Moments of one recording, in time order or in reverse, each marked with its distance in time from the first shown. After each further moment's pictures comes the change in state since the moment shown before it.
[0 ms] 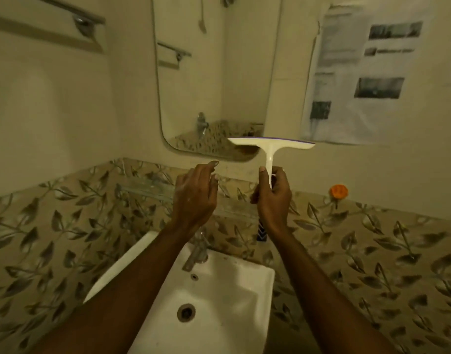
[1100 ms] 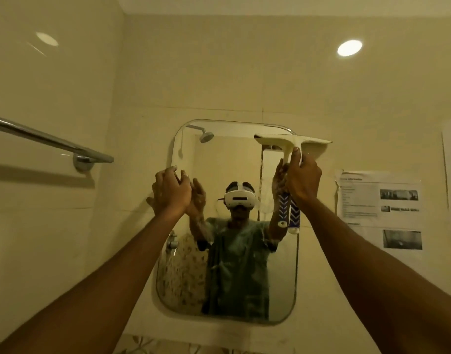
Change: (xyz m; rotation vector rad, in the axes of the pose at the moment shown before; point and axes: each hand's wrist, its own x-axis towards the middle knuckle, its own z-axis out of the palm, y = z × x) left_hand 0.355 -0.142 -0.037 -0.453 0.156 -0.411; right_hand 0.309 -0.166 0.142 -0.402 0.376 -0.483
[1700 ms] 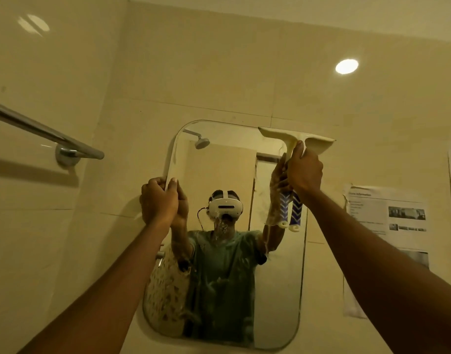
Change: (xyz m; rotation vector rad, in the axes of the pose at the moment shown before) left_hand 0.036 -0.039 0.028 -0.338 0.109 -0.139; right_hand 0.032 -0.016 0.028 -0.176 0.018 -0.021
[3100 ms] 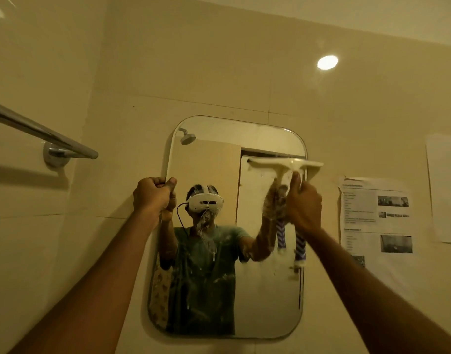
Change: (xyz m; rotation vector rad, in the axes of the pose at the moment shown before) left_hand 0.014 0.010 -0.029 -0.257 -0.297 -0.159; right_hand -0.082 0.021 -0.011 -0.042 -0.073 0.078
